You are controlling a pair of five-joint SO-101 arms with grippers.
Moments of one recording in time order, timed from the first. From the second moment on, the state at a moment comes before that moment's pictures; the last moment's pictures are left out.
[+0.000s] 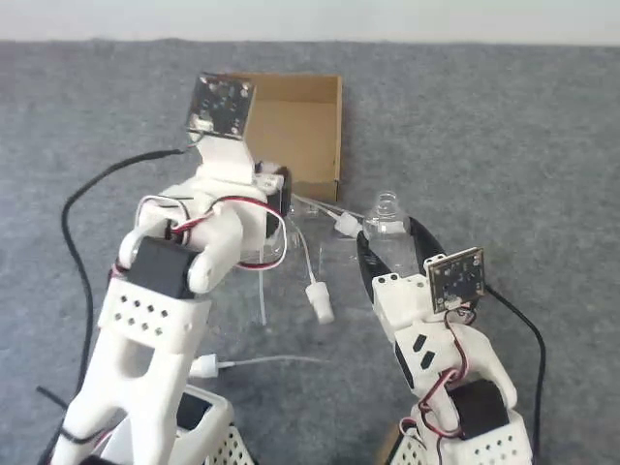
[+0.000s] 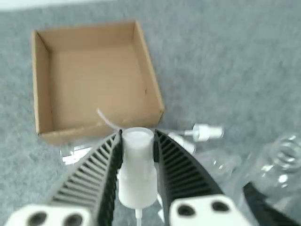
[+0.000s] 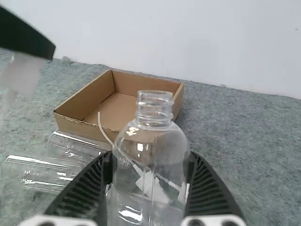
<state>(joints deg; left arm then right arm) 13.8 -39.2 27.3 65.2 12.7 -23.4 -103.1 84.3 42.2 -2.0</state>
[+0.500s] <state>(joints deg) 13.8 -39.2 21.8 65.2 15.3 -23.4 -103.1 84.3 42.2 -2.0</state>
